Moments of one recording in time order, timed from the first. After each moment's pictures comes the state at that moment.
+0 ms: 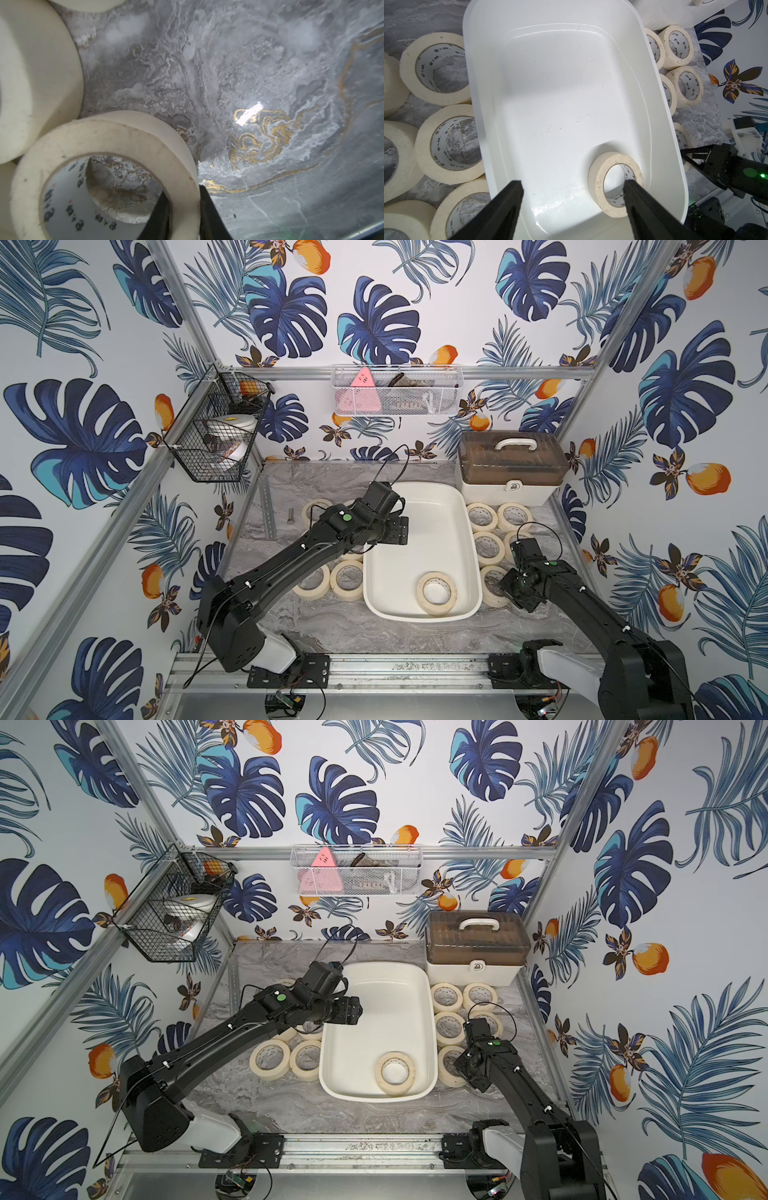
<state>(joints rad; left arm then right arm) -0.66 1.48 1.37 -0.79 -0.05 -0.56 0.11 1.12 0.58 -0.84 0.07 0.90</state>
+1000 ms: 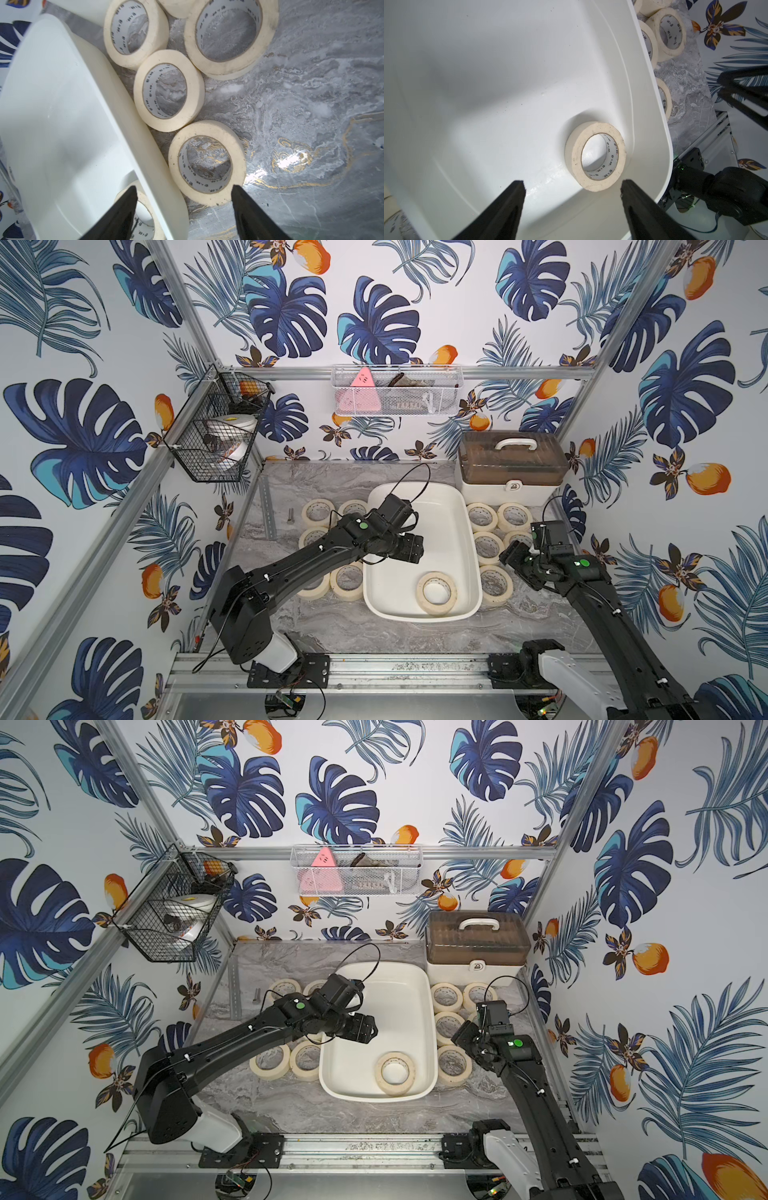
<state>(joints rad) -0.76 1.55 1.31 -0.73 0.12 -0.52 0.11 0.93 0.85 -0.93 0.00 0.77</state>
